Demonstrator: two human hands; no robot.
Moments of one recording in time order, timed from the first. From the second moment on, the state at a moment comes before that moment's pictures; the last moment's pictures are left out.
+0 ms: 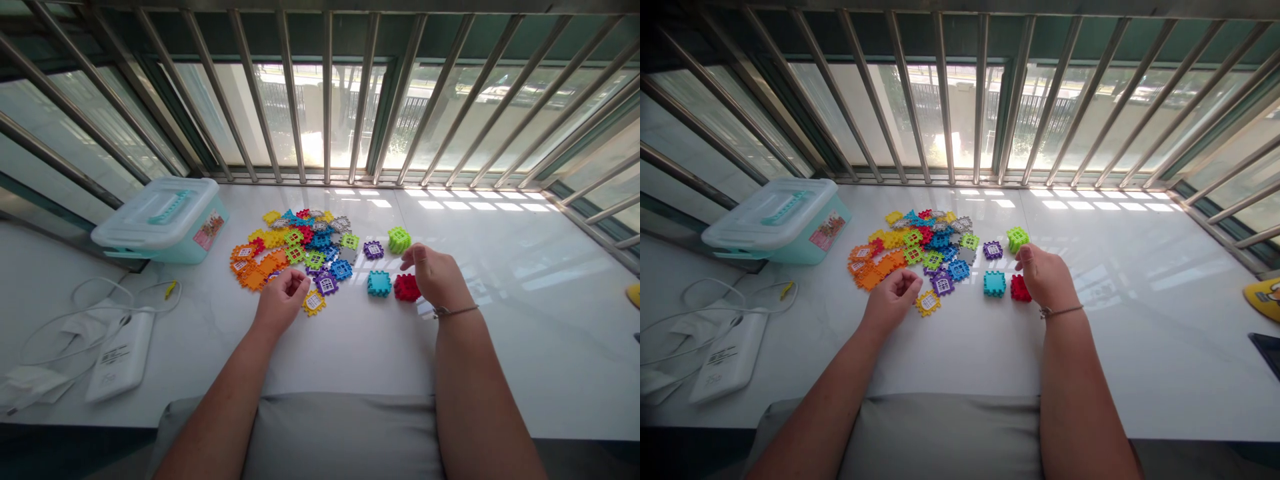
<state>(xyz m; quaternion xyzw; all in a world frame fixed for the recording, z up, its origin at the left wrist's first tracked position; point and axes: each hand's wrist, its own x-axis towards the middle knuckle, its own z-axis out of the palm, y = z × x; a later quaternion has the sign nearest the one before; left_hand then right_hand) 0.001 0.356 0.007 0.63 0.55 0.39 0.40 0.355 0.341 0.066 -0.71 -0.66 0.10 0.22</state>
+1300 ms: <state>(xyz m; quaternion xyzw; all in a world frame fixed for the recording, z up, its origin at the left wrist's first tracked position) 0.001 0.356 0.007 0.63 0.55 0.38 0.40 0.367 0.342 0.036 -0.72 -0.67 0.09 0.15</state>
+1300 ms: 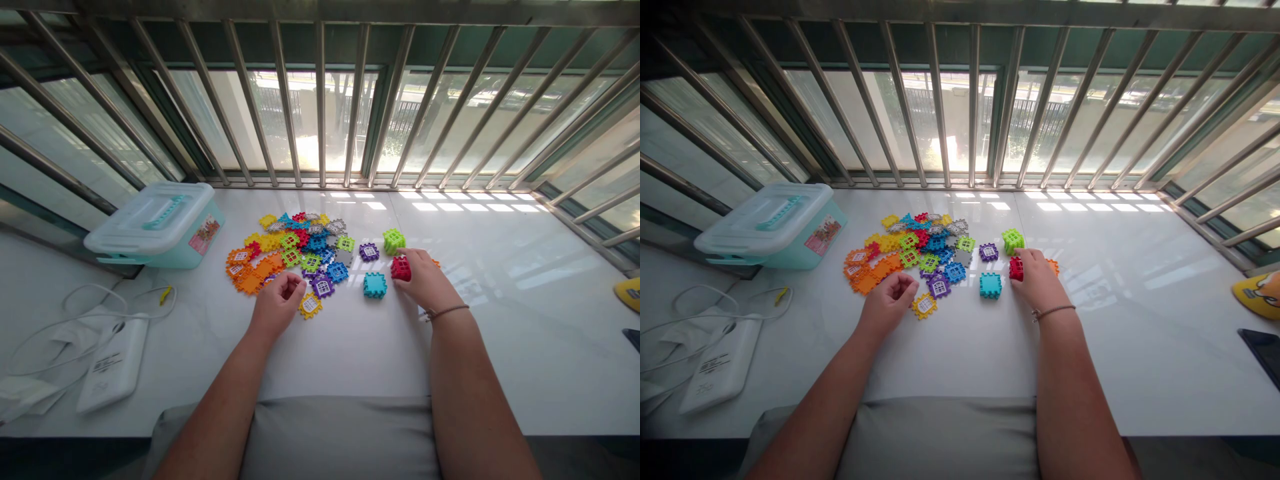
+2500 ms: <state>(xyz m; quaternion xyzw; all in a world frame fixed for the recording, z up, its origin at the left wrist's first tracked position) 0.001 0.357 0.006 0.62 0.55 0.38 0.40 0.294 0.342 0.045 -0.75 -0.64 0.15 0.03</state>
